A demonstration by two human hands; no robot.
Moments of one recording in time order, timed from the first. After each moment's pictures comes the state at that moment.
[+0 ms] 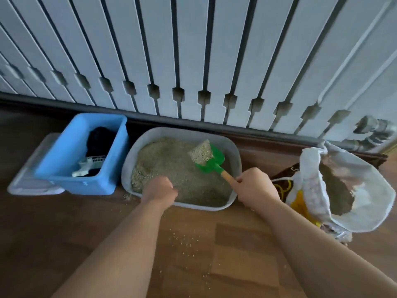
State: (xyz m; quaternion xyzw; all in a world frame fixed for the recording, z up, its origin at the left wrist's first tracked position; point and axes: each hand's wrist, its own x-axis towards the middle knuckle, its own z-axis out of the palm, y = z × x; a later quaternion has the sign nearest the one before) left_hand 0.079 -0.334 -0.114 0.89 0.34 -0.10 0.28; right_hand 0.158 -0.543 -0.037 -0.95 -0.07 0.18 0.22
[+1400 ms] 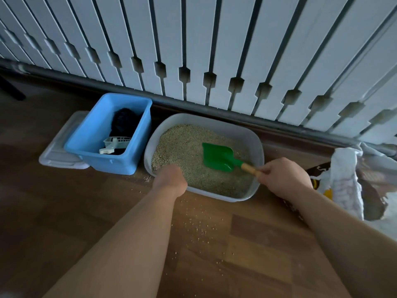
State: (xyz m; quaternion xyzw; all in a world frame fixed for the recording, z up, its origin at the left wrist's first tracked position) left_hand 0.056 -0.317 -0.108 0.87 0.39 -0.13 0.26; right_hand 0.172 -0.542 -0.033 -0.97 -0.17 0.18 0.09
